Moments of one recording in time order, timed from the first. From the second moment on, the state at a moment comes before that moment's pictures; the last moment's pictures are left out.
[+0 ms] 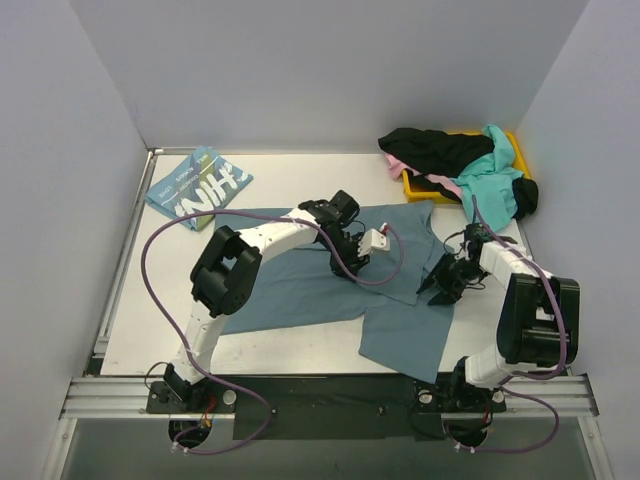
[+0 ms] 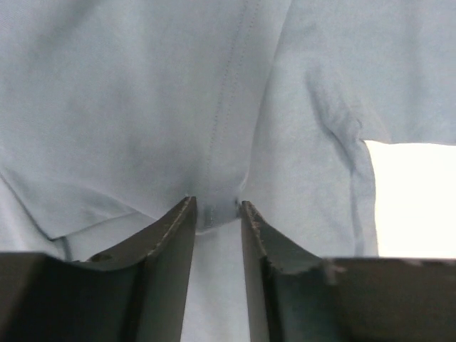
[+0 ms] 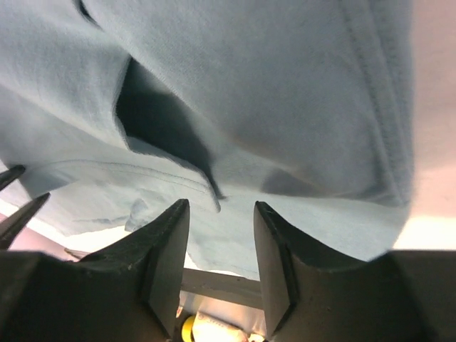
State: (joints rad) left arm -0.76 2.19 1.72 -0.69 0.61 0.73; right arm -0.11 1.54 0.79 -0.72 -0.35 0.57
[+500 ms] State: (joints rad) left arm -0.65 1.79 1.53 -0.97 0.50 0.85; right arm -0.28 1.53 1.01 -0.73 -0.13 0.53
